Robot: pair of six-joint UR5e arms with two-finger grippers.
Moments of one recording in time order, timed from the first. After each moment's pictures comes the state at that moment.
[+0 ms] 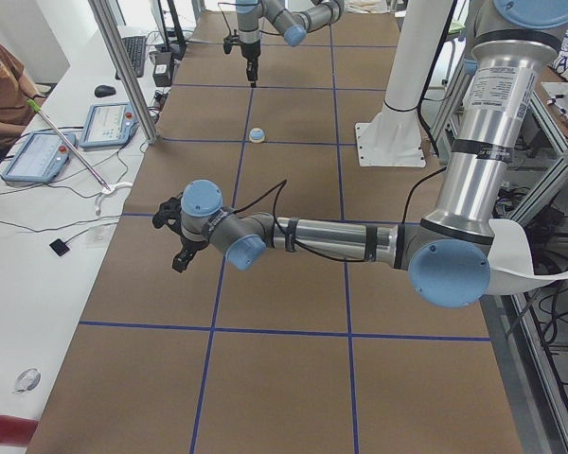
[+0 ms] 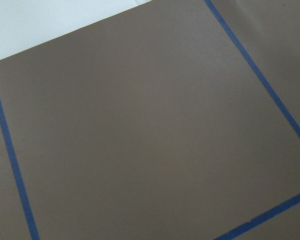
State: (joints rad) left arm -1.38 -1.75 -1.41 -2.20 -2.32 -0.15; right arm 0.87 -0.91 1.71 -1.83 2.13 0.84
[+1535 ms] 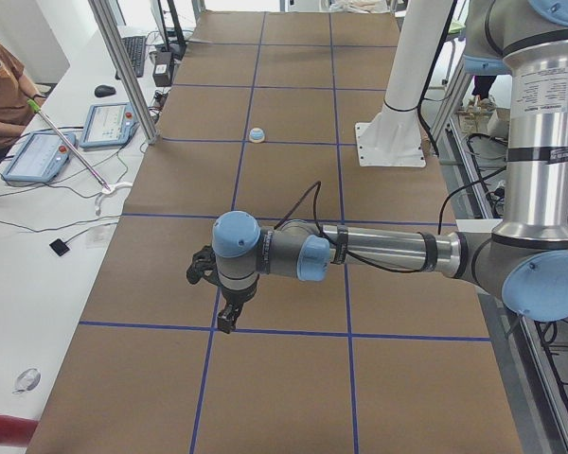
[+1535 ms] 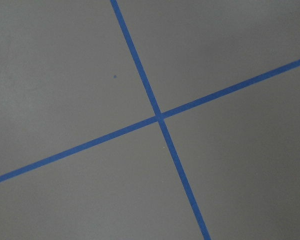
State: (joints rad) left arm -1.57 -1.52 -1.69 -1.64 -2.32 0.26; right arm 1.56 -1.66 1.83 -1.85 2.27 -0.28
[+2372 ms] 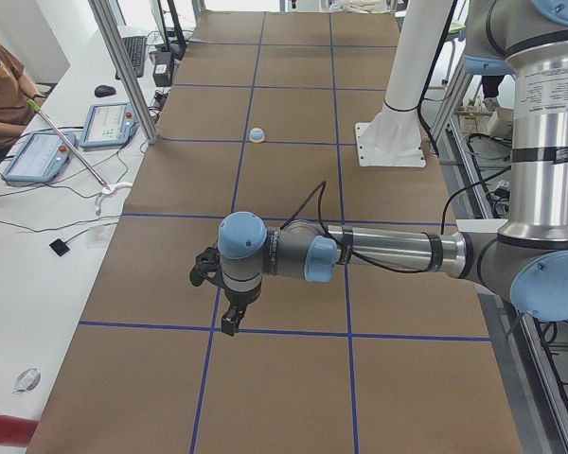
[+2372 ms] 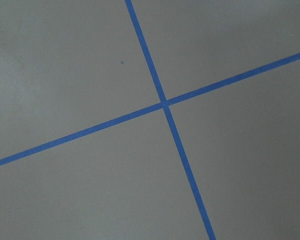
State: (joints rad) left arm -1.59 -1.51 -1.70 -1.64 -2.31 0.26; right arm 1.58 -1.68 1.71 -1.72 2.30 -0.28
